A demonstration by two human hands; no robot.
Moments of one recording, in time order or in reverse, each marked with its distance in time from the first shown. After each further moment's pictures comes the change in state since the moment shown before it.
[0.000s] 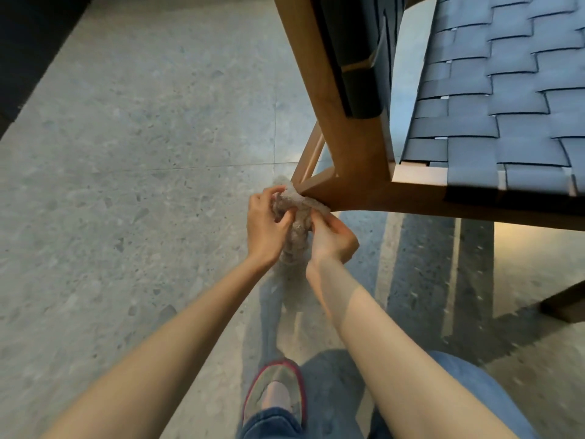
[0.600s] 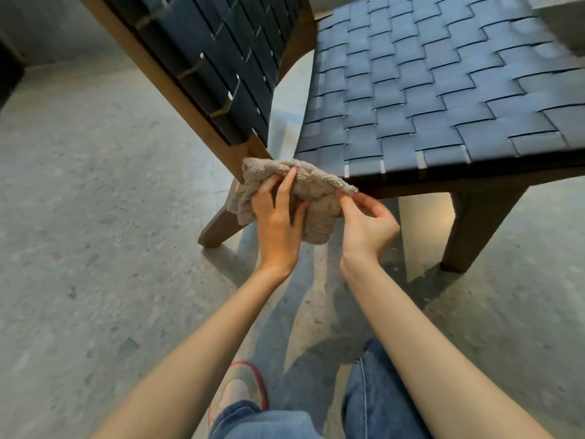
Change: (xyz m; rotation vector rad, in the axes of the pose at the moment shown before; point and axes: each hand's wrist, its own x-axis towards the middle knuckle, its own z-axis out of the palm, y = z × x) left_hand -0.074 0.131 0.057 -0.001 0.154 0.575; right_hand -0.027 -0.115 -0.140 0.163 0.161 -0.500
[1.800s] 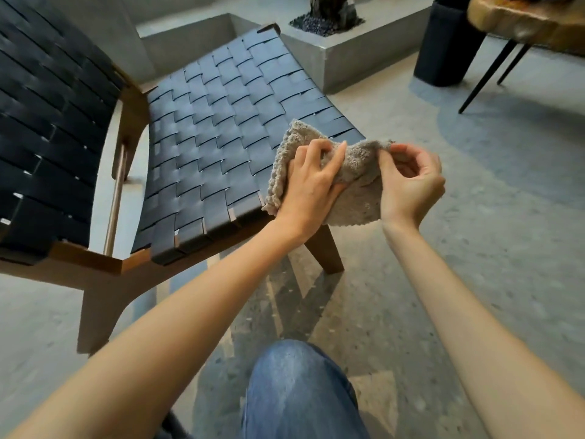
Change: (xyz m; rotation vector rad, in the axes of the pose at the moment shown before) left_hand 0.056 0.255 0.123 0.011 -0.486 0.659; right_hand 0.144 -0.168 -0.193 -0.175 0.464 -0.712
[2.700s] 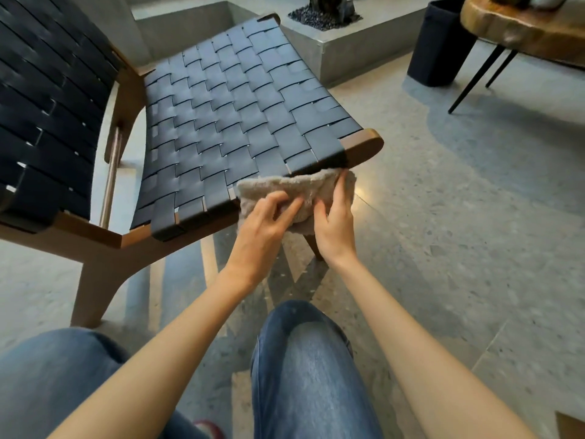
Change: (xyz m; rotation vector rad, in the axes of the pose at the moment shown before) left_hand -0.112 -0.030 -0.004 0.072 0.096 0.068; right_hand -0.096 0.018 -0.004 -0.176 -0.692 0.109
